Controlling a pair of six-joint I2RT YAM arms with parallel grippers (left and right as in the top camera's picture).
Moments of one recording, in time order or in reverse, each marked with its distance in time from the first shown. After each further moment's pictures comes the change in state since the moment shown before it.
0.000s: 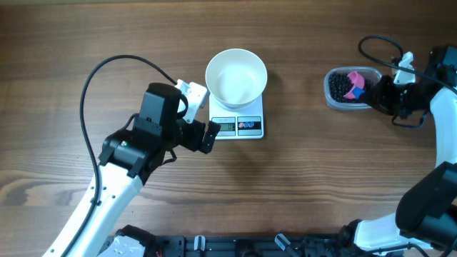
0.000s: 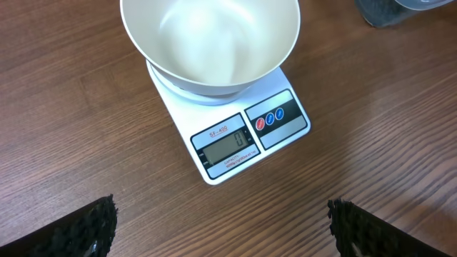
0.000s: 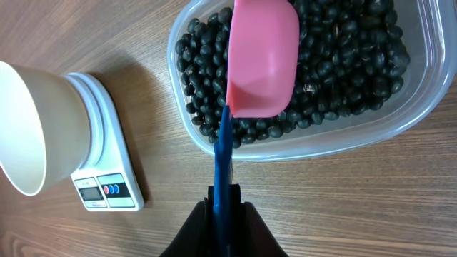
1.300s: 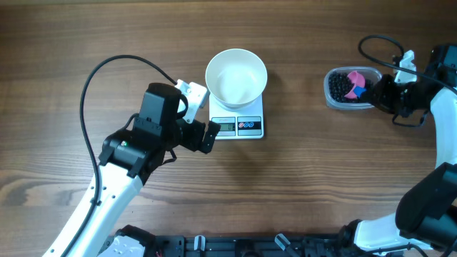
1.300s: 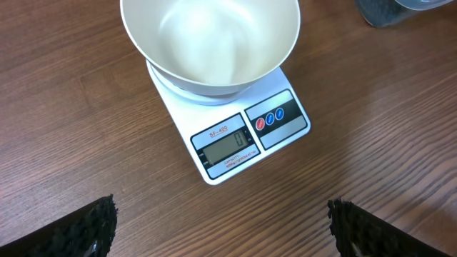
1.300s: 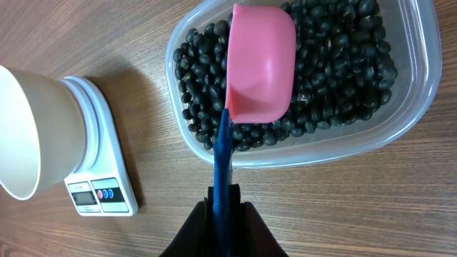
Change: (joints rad) left arm 0.000 0.000 0.000 0.000 0.000 0.000; right arm 0.000 -0.003 0.000 0.021 0.014 -0.012
